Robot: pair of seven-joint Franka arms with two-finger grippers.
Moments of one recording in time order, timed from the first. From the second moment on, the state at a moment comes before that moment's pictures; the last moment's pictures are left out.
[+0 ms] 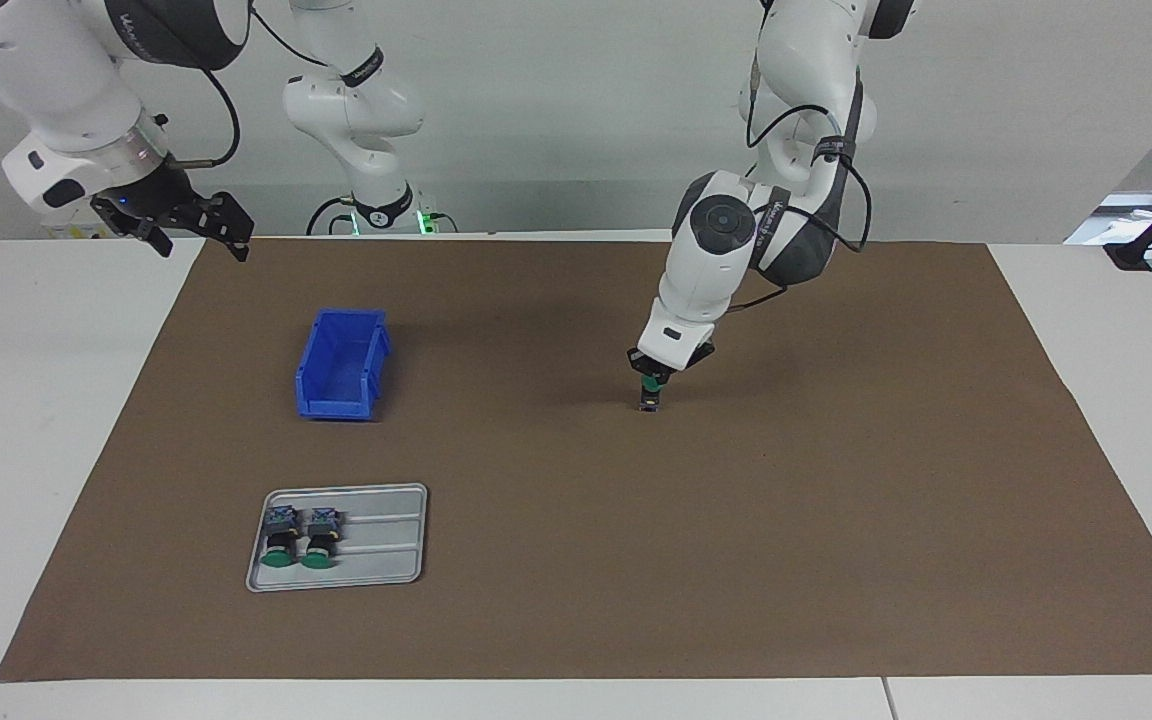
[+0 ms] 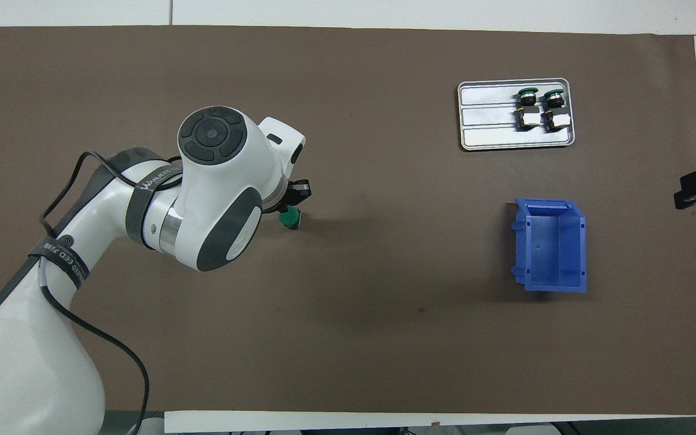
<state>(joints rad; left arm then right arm) -0.63 0.25 0.00 -1.86 -0.11 2.06 -0.71 -0.05 -0.04 -0.06 -1.61 -0.05 1.40 -0.03</state>
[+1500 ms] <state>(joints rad) -0.65 0.22 0.00 -1.95 -0.11 2.17 -0.71 -0.05 -0.04 -0.05 -1.61 -0.05 1.40 -0.03</state>
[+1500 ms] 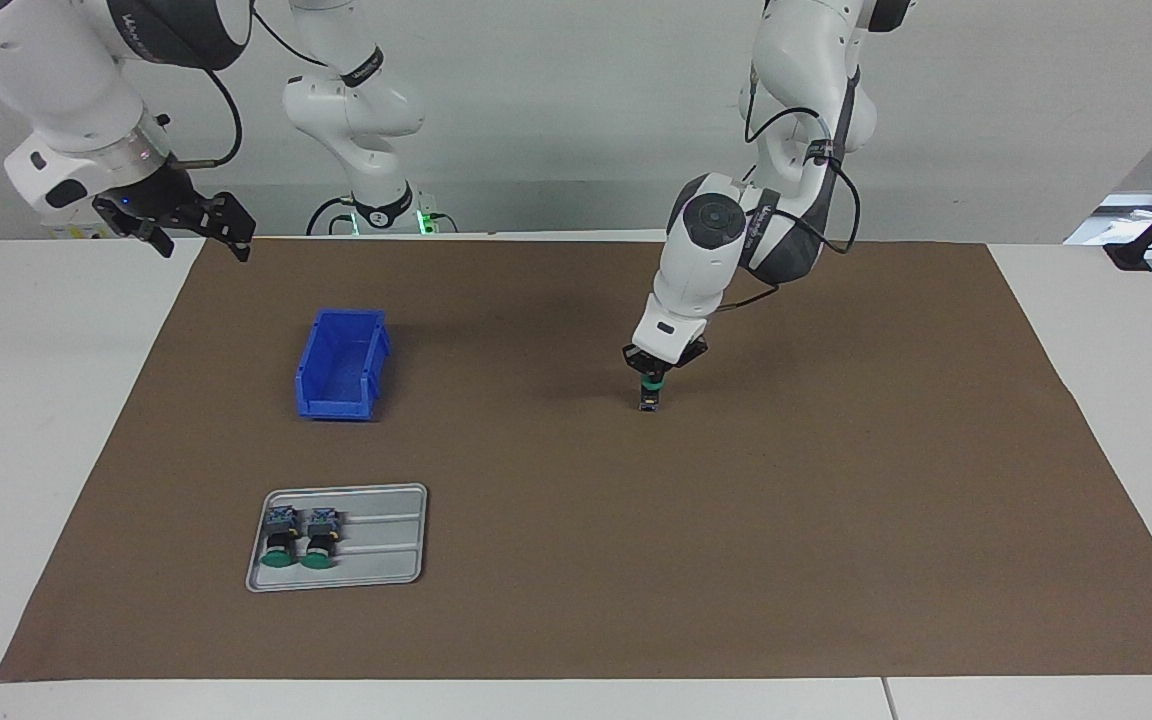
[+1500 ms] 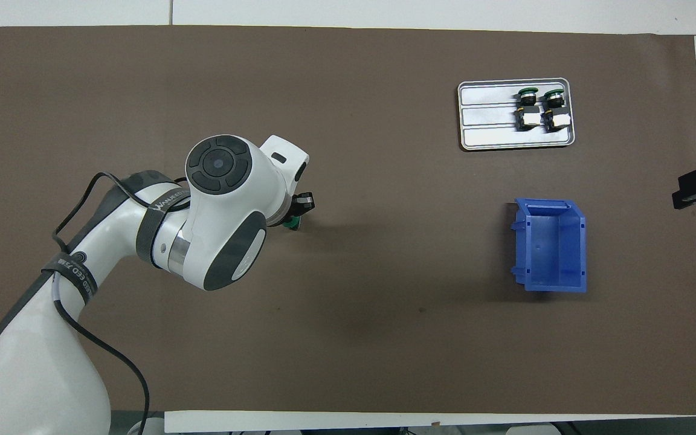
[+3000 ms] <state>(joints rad) -0.26 0.01 0.03 -1.83 -0.10 1.75 -0.27 0.47 0.15 0.00 -1.56 0.09 1.74 0.71</state>
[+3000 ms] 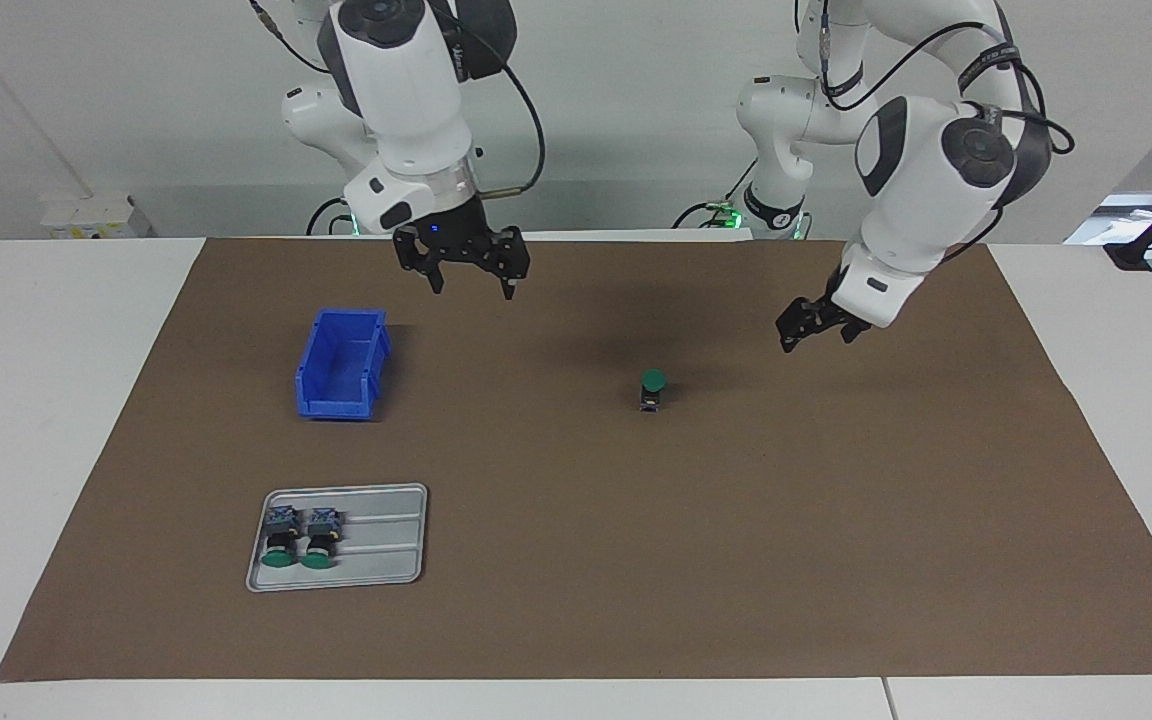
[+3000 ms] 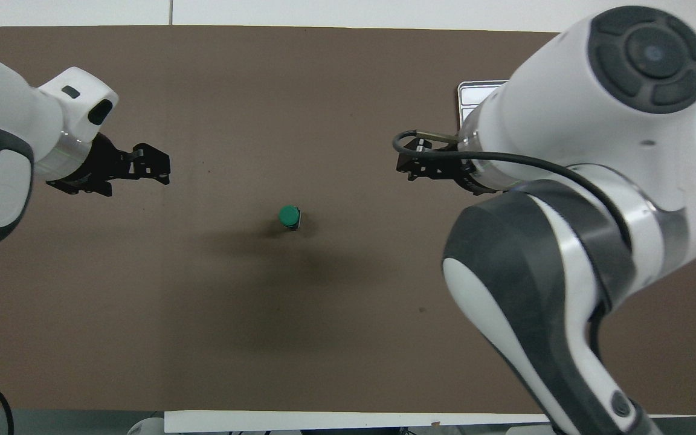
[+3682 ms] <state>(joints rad) -0.12 -0.02 0.04 -1.66 0.03 1.52 -0.08 0.74 0.66 0.00 -1.17 0.04 1.92 0.97</state>
